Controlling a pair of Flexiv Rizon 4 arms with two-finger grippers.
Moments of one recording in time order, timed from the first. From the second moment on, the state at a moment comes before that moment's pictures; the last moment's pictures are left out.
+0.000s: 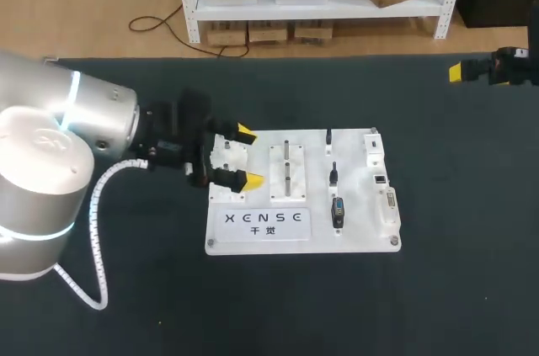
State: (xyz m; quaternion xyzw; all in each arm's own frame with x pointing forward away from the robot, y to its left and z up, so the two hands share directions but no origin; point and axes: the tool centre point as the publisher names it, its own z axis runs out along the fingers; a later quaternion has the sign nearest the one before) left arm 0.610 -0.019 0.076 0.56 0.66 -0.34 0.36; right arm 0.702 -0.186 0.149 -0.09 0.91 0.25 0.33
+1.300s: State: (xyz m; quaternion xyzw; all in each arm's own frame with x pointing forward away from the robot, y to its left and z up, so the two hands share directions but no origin) left arm 0.611 -0.022 0.077 0.56 0.67 -0.34 0.36; right arm 0.642 -0.032 0.115 -0.13 0.98 0.13 0.10
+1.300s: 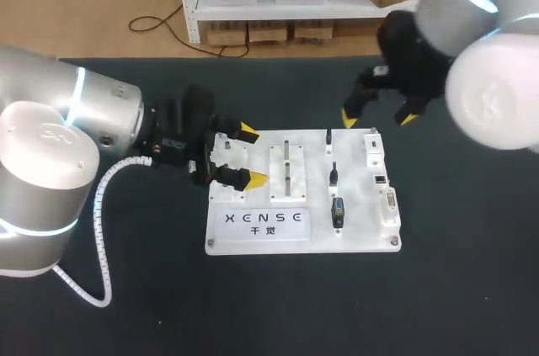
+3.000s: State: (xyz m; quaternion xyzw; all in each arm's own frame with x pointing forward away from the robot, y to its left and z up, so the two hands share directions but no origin) left arm 0.611 -0.022 0.078 0.56 0.67 -0.34 0.36; right arm 0.622 0.017 0.021 -0.05 1.00 0.01 0.02
